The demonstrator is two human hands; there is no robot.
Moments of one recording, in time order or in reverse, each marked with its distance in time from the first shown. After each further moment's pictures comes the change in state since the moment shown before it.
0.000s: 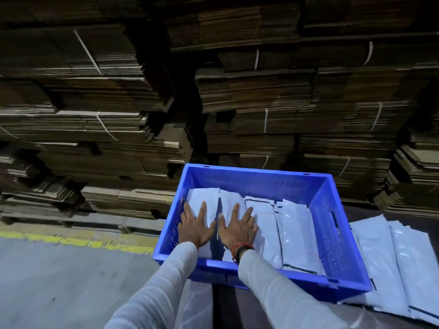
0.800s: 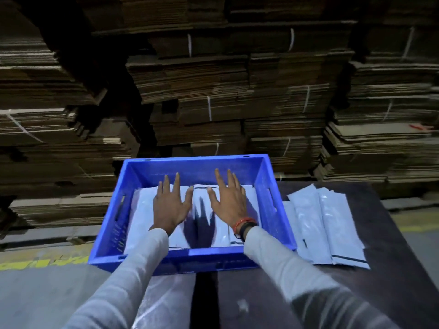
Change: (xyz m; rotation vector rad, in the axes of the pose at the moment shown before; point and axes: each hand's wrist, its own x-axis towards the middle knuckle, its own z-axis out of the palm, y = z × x) left_hand -0.010 0.096 -0.009 -0.132 0.199 0.199; right_hand 0.008 0.094 -0.101 0.052 0.313 -0.276
